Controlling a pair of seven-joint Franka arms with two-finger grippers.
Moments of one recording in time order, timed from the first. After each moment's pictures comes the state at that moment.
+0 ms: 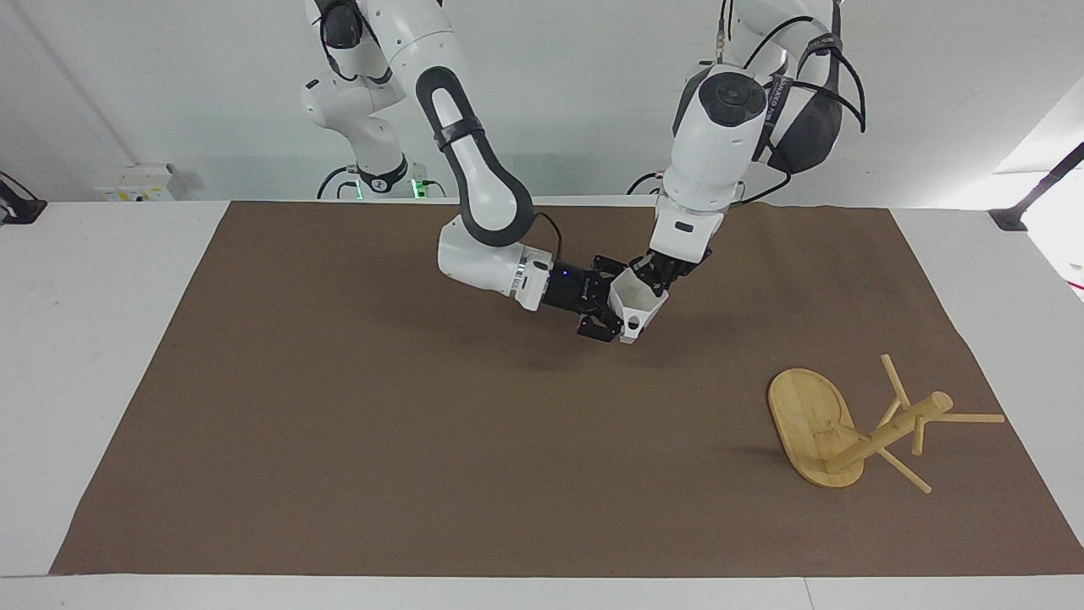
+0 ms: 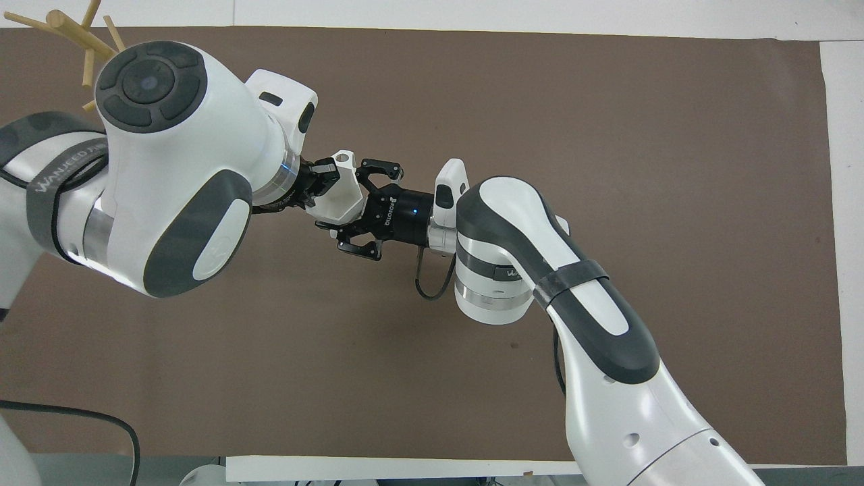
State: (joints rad) left arm -0.59 0.14 0.04 -1.67 -0.04 1.81 -0.81; right arm 0.67 0.39 -0.06 -1.87 2.03 2.33 -2.26
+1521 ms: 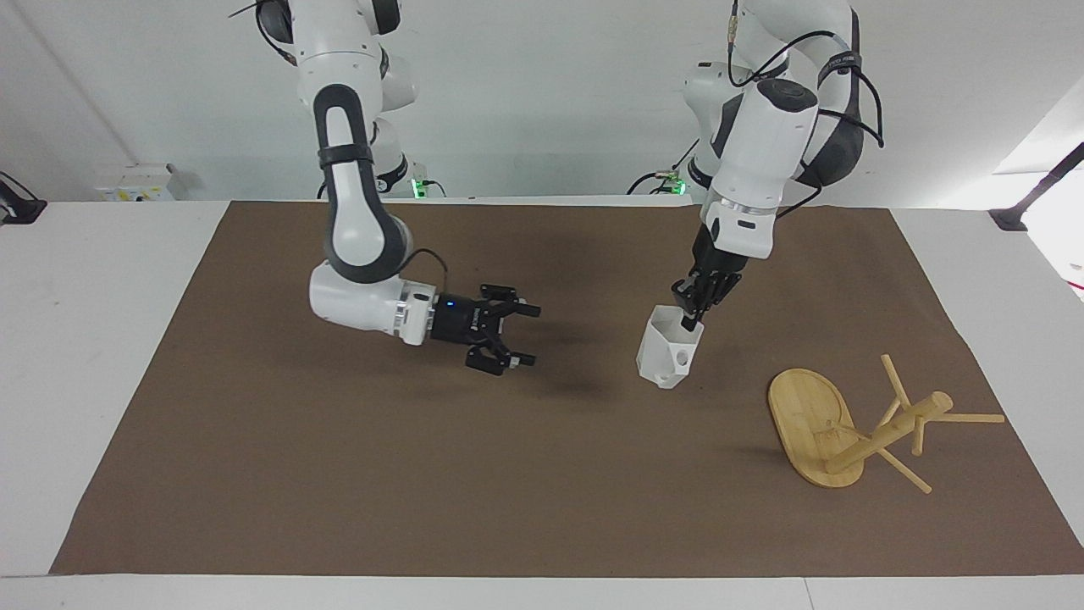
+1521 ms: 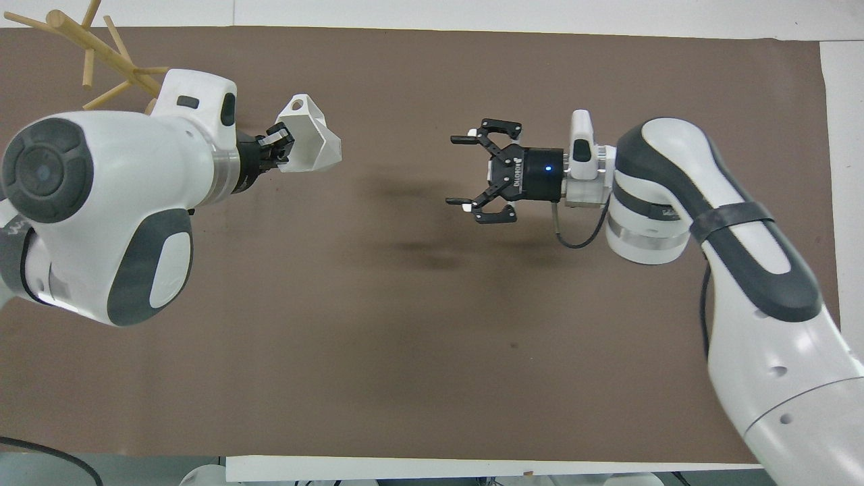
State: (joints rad) left arm -0.48 -0.06 0.05 -2.10 -0.05 2.50 -0.89; right arm 0.17 0.34 -0.08 -1.94 1.48 1.84 -2.30
